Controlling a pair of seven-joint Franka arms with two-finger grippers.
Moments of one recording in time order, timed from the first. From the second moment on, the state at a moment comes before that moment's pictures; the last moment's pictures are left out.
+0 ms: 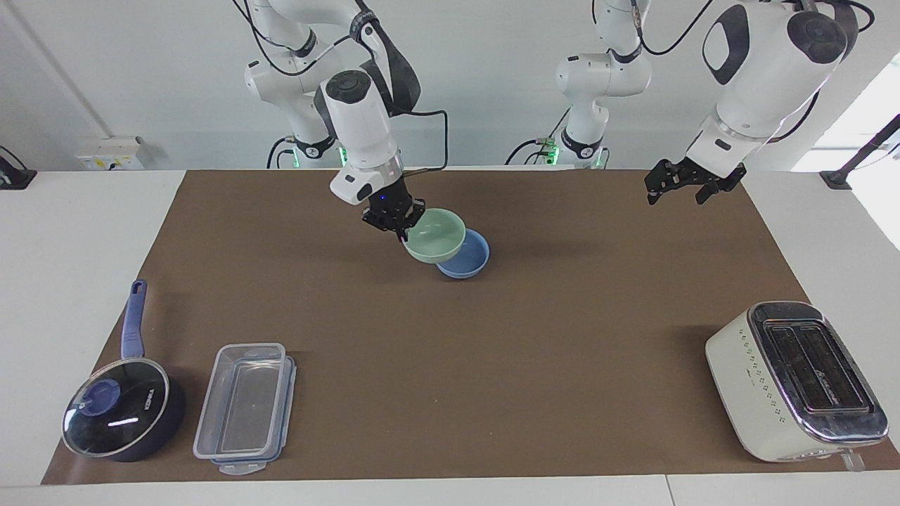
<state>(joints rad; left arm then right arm) -0.08 -0.02 -0.03 -1.64 0.00 1.50 -0.03 0.44 0.01 0.06 -2.11 0.15 2.27 0.39</state>
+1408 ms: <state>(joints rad) -0.07 -0.02 -0.03 -1.63 -0.02 1.50 -0.04 0.54 0.08 0.06 -2.18 0.15 2.44 0.40</state>
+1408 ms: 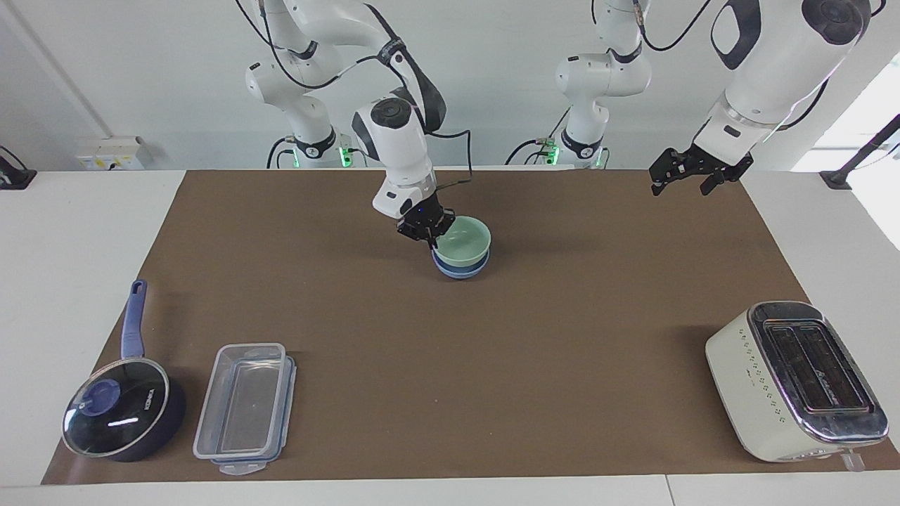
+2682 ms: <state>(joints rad) -0.07 -0.02 -0.04 -1.62 -0.02 1.48 -0.04 0.41 -0.05 0.05 -2.16 0.15 2.28 0.39</state>
